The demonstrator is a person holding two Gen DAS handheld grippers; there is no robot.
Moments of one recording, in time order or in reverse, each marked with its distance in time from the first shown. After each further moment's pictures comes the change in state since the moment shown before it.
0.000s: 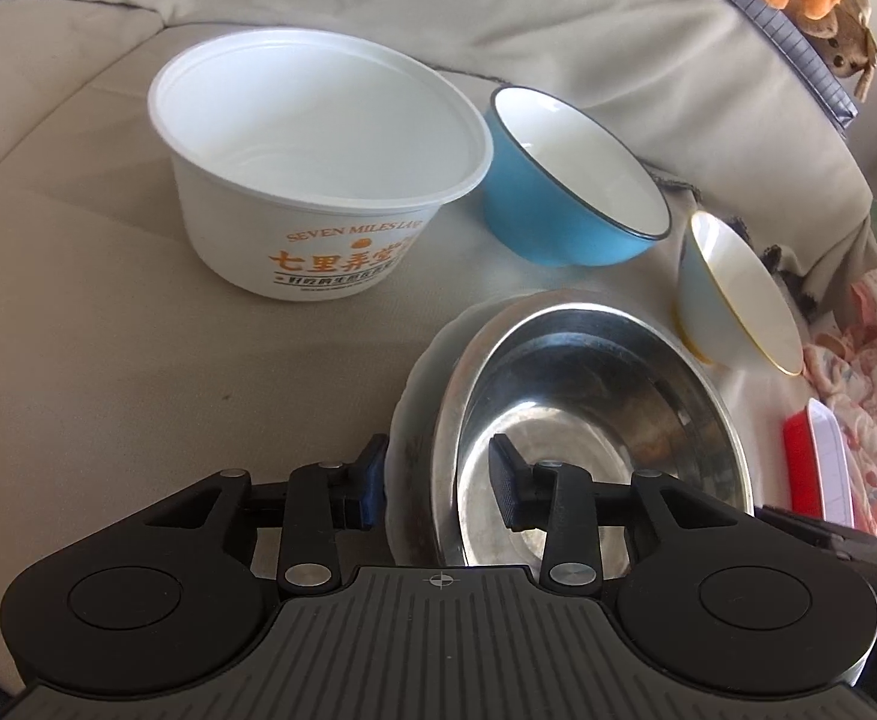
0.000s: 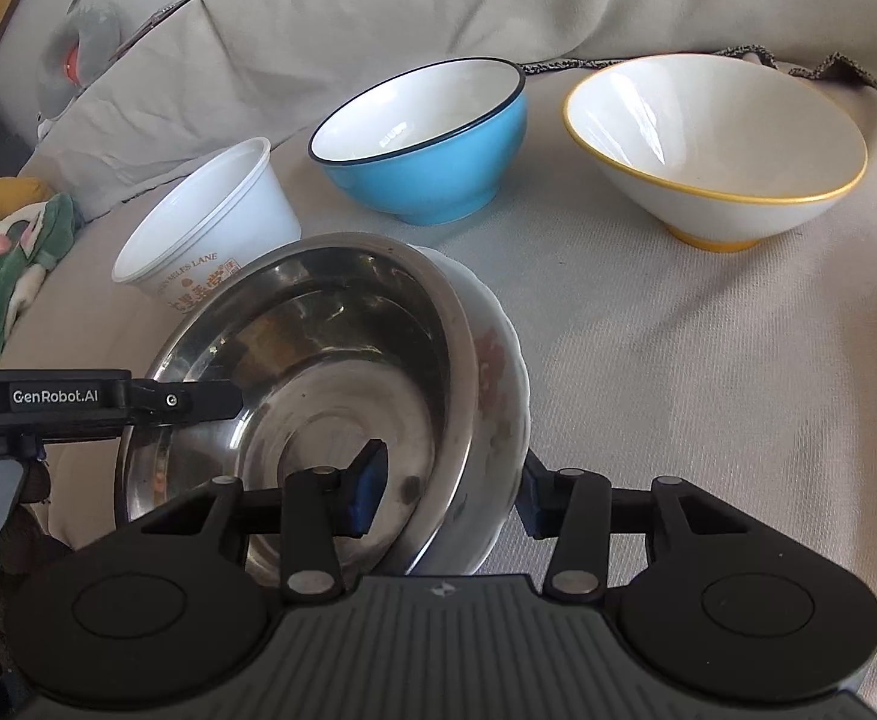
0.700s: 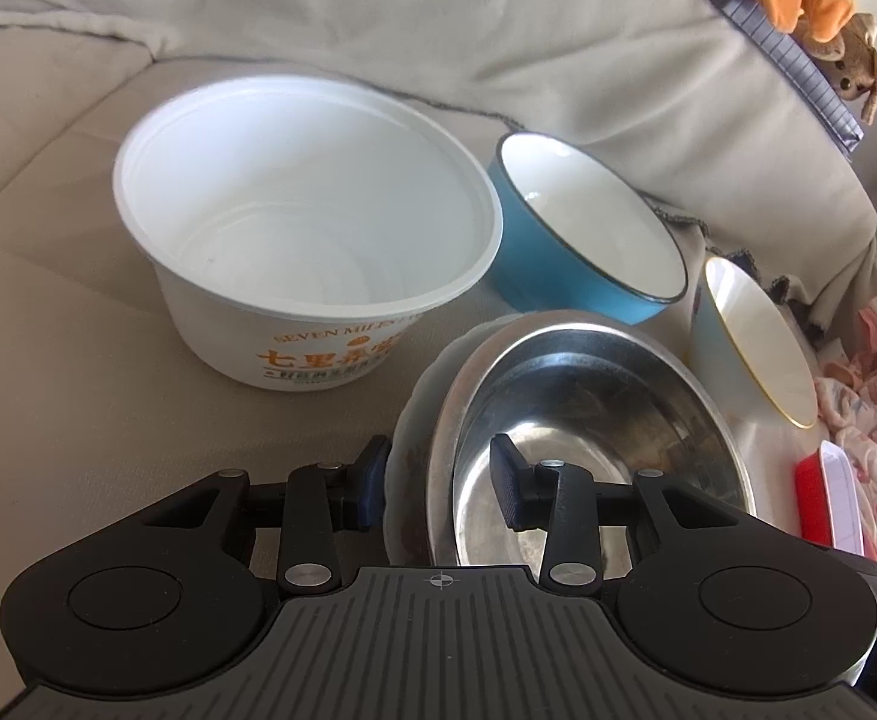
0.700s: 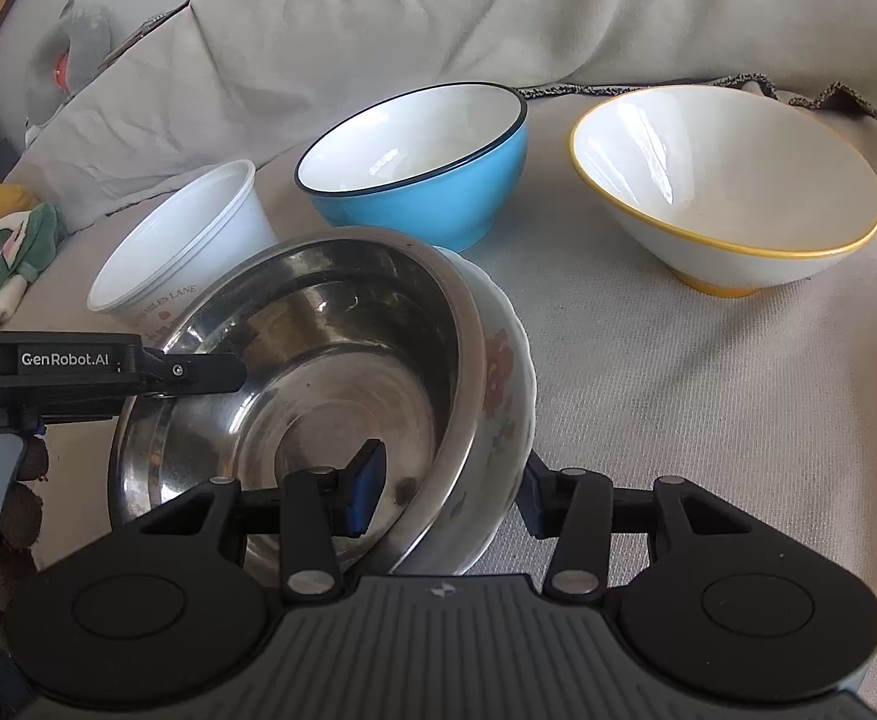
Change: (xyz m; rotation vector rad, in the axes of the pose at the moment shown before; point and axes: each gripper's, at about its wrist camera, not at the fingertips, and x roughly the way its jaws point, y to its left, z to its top) left arm 0.010 -0.001 0.020 0.018 -0.074 0.012; right arm 0.011 0.004 0.015 -0.025 -0.045 -0.039
